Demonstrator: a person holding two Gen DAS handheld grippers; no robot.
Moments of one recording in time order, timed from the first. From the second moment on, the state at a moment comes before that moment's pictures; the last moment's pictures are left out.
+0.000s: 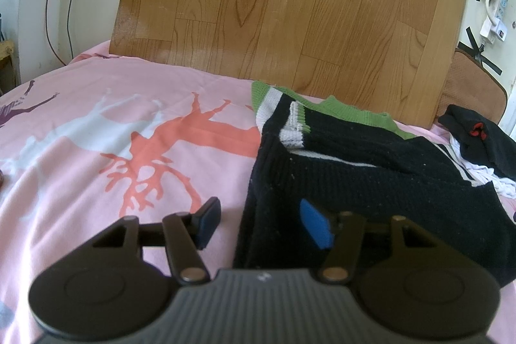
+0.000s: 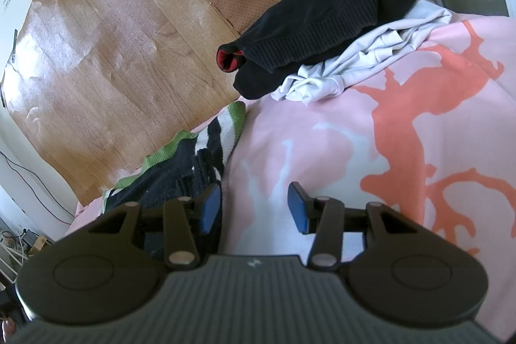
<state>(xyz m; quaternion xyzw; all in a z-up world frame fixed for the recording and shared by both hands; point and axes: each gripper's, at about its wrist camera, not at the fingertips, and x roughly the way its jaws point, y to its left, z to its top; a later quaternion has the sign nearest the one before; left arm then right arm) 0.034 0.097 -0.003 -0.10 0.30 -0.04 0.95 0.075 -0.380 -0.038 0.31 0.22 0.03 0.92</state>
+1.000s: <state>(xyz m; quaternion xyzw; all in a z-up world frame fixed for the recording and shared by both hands) 0.033 0.094 -0.003 -0.09 0.30 -0.05 0.95 0.075 -0.381 -0.038 0.31 0.21 0.03 0.92</state>
